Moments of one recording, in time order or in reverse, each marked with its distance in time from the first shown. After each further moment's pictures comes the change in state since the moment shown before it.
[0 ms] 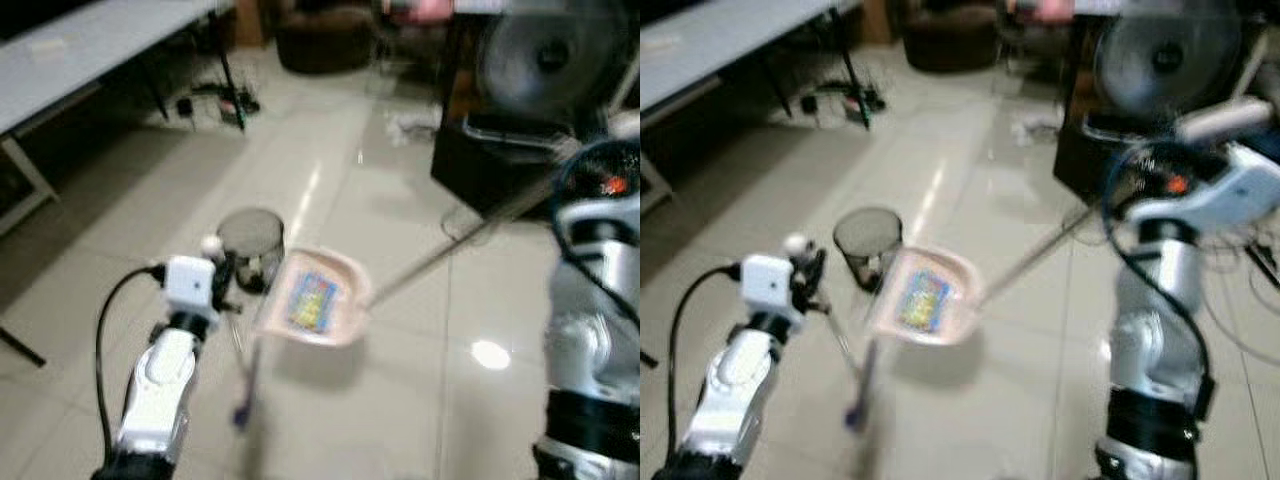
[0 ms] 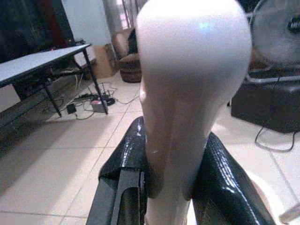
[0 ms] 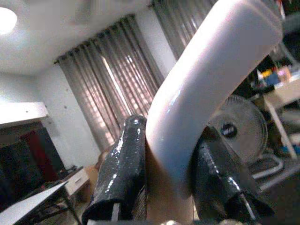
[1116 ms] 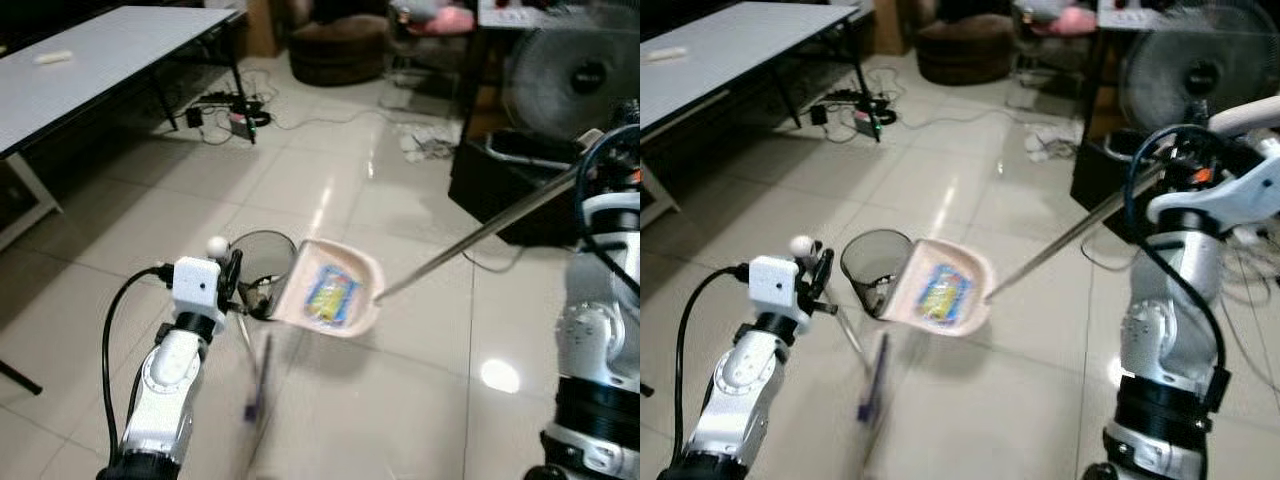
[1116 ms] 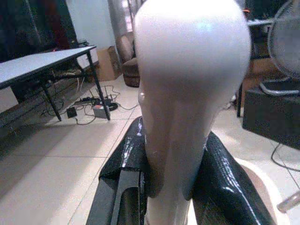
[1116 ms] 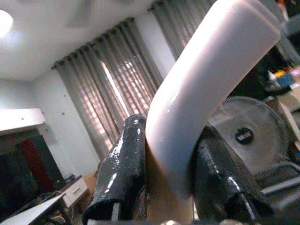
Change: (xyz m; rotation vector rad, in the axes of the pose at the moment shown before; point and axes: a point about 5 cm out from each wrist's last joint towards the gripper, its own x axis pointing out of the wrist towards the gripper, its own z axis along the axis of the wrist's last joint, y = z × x) left arm 0.001 -0.005 0.000 -0.007 -0.008 -0.012; right arm 0.010 -0.006 0.008 0.011 -0.037 -0.036
